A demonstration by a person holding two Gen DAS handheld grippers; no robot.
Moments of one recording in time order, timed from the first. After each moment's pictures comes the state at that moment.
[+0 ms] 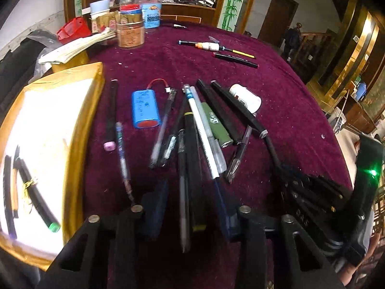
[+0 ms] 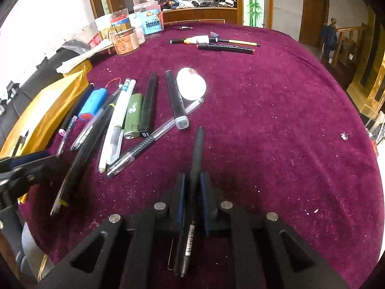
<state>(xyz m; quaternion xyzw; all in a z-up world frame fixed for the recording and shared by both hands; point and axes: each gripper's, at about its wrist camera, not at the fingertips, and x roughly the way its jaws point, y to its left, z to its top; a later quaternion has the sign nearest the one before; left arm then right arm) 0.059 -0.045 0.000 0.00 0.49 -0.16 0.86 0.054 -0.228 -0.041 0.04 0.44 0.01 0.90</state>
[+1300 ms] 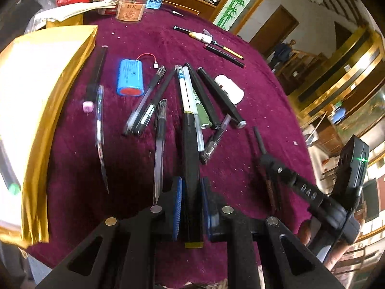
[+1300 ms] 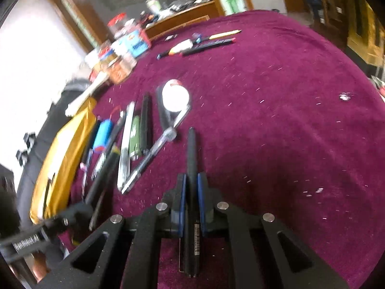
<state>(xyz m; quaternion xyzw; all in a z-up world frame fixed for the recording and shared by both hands) 0.043 -0.028 -0.016 -0.13 0.51 -0.22 0.82 0.042 -0.270 -0.032 0.20 0.42 0.02 0.89</state>
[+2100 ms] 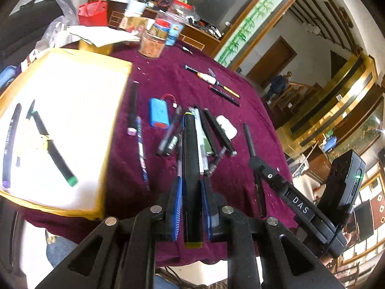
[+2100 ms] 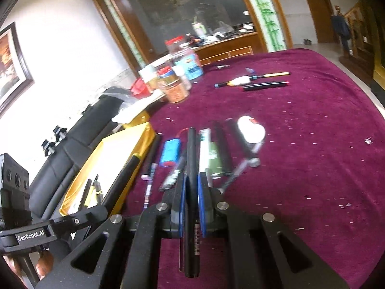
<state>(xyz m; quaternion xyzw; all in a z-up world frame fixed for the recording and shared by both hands) 0.008 0.044 0.038 -0.19 0.44 -0.20 0.86 0.023 -0.192 0.030 0.17 0.33 0.12 0.92</state>
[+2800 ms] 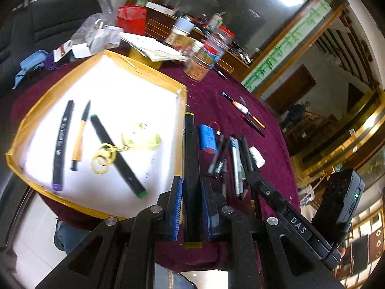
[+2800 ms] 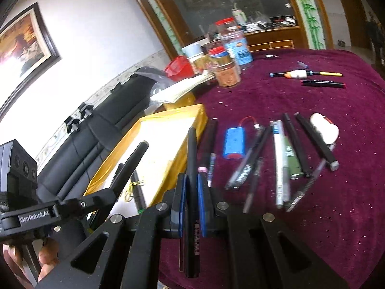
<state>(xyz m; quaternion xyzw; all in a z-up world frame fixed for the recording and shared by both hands) 0.005 0.130 0.042 -0.24 0.42 -0.12 0.87 0.047 -0.102 0.030 0.14 0.35 0.21 0.90</state>
